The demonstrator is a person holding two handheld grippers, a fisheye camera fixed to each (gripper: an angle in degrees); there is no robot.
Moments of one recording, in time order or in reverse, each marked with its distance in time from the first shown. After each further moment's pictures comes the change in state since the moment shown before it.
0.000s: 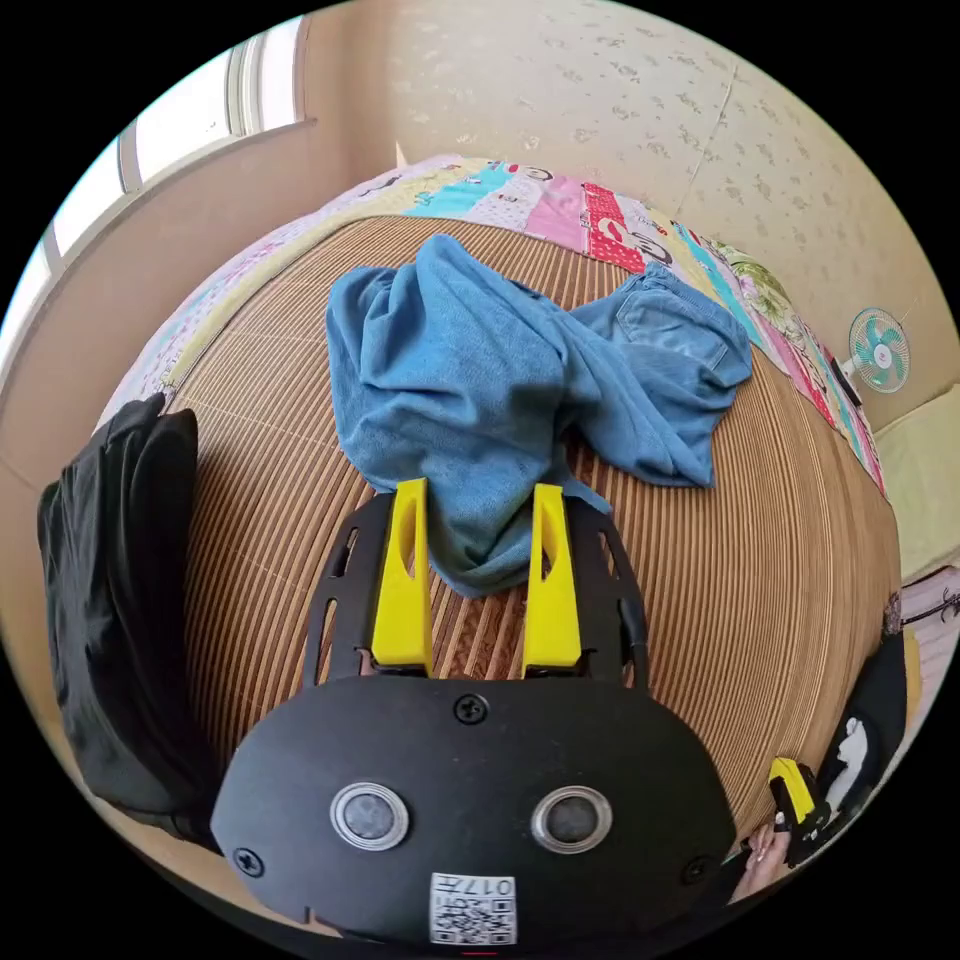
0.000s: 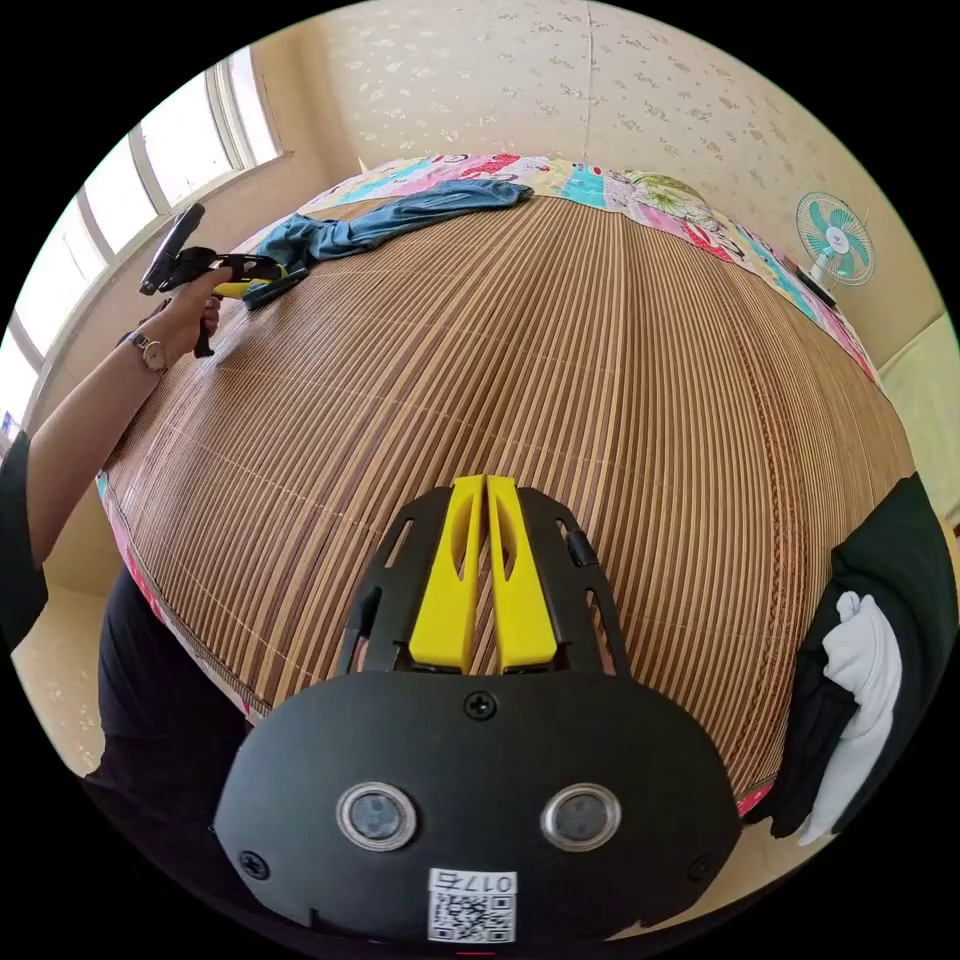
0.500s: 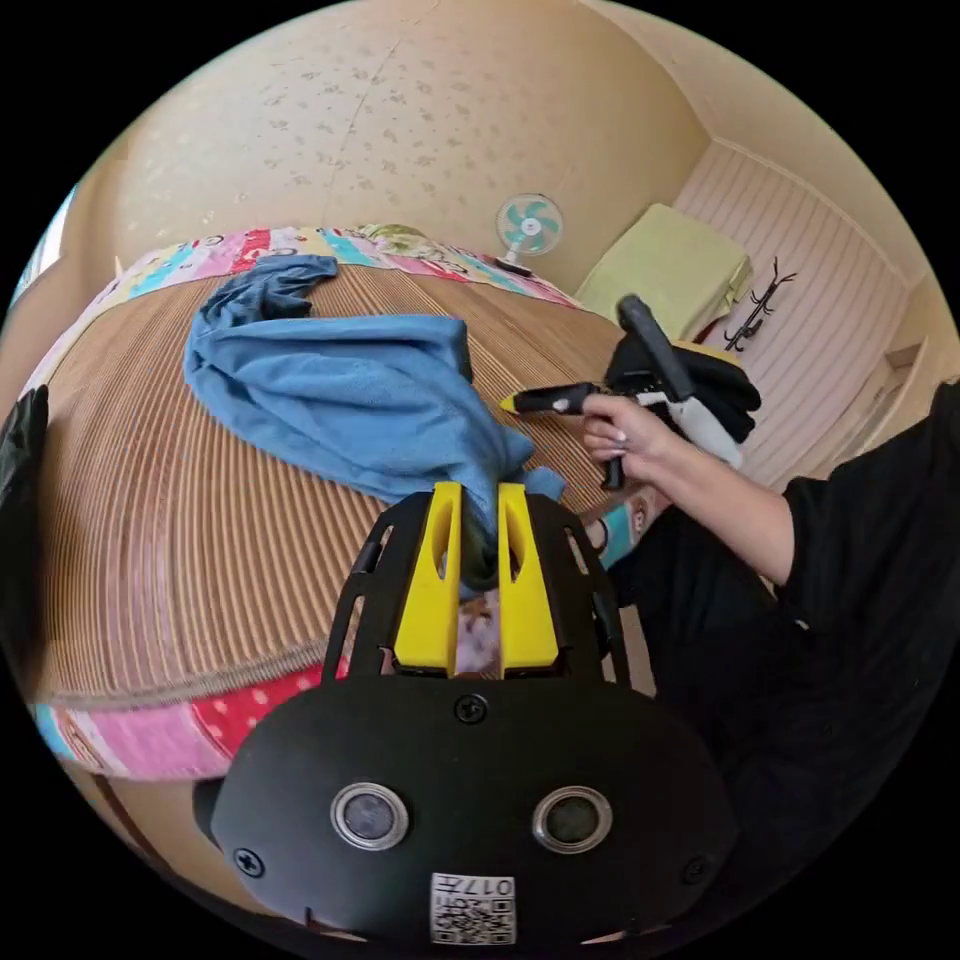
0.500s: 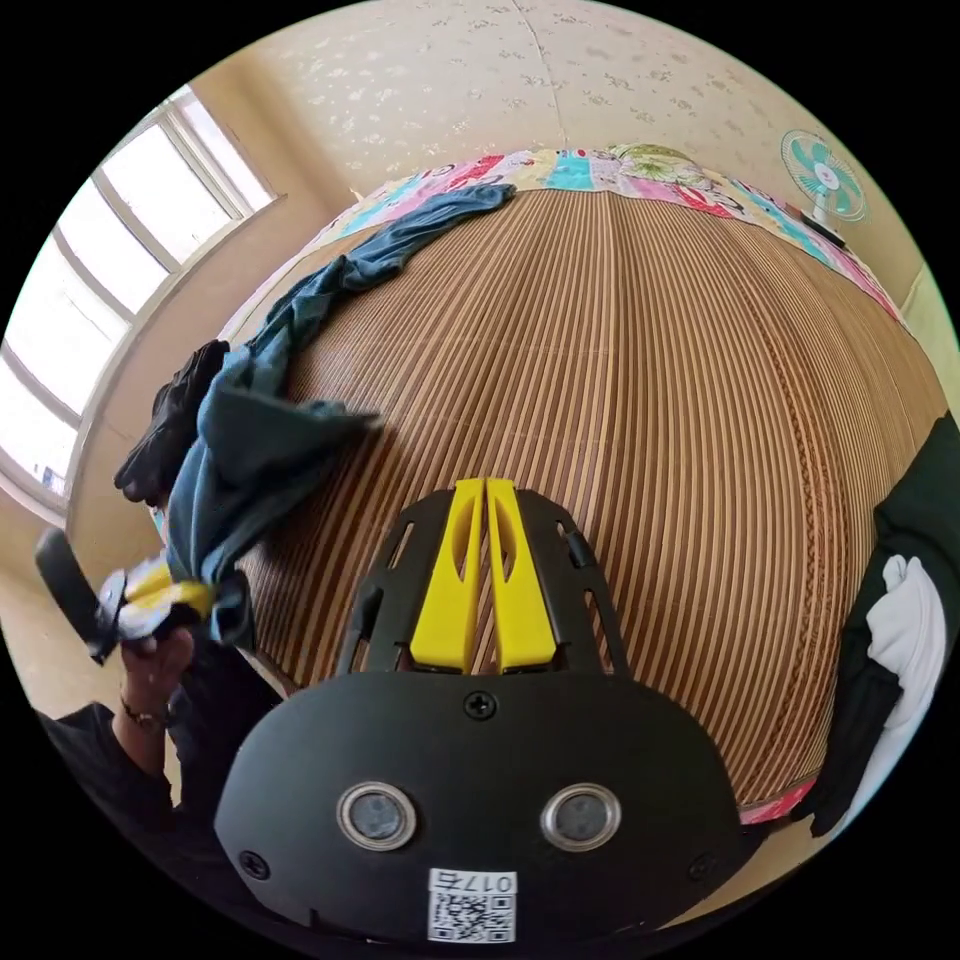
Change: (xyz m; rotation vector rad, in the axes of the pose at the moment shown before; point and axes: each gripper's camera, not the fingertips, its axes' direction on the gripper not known) left arm 0.073 0.384 -0.166 0.055 0.704 0.532; right arm 0.045 0.003 -0.010 0.000 -0.198 0.077
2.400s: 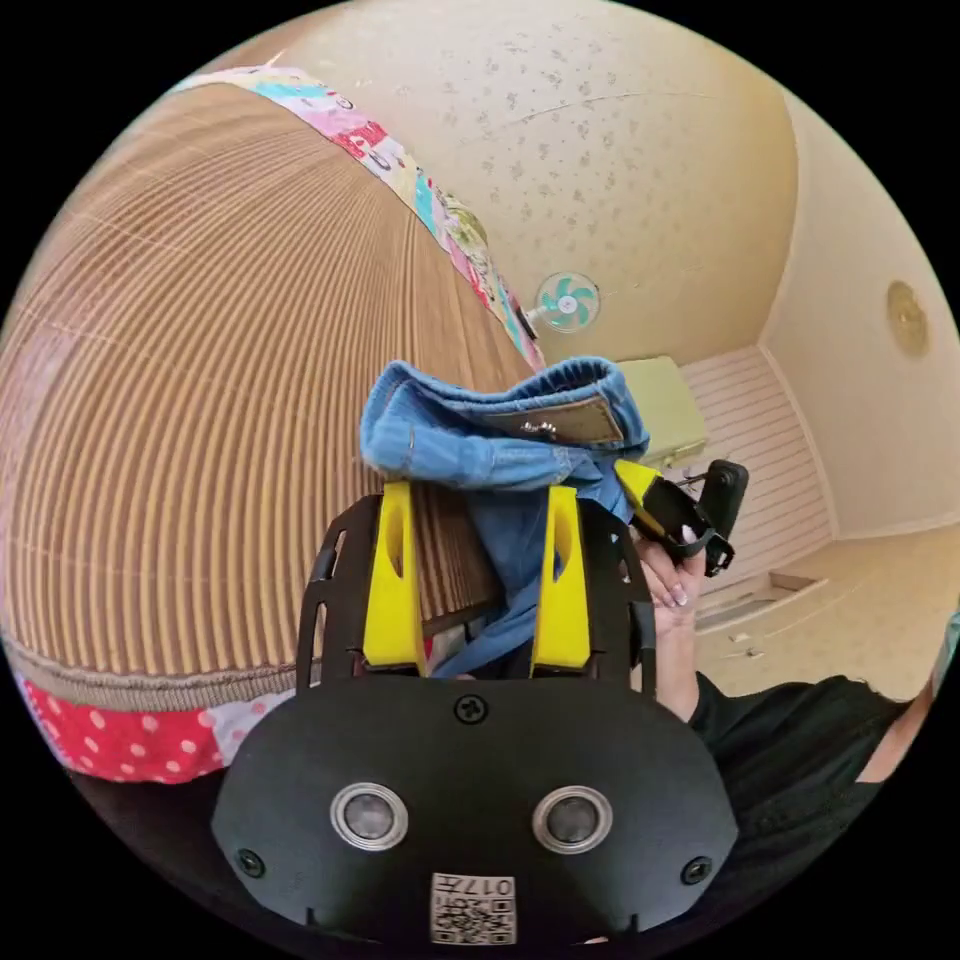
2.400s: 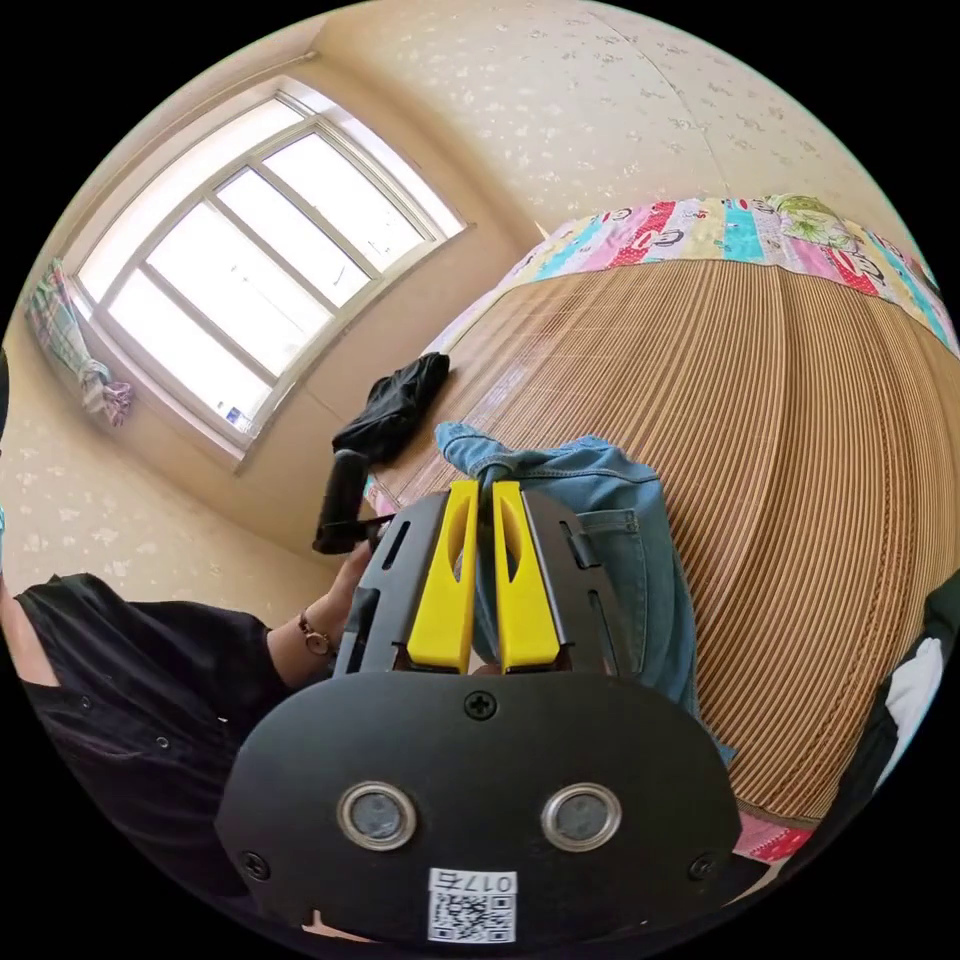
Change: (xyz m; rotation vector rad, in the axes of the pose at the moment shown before) left arm -0.230 -0.053 -0.026 0.193 0.714 -0.486; right arm 0.047 0.041 -0.156 0.100 -0.456 -0.255
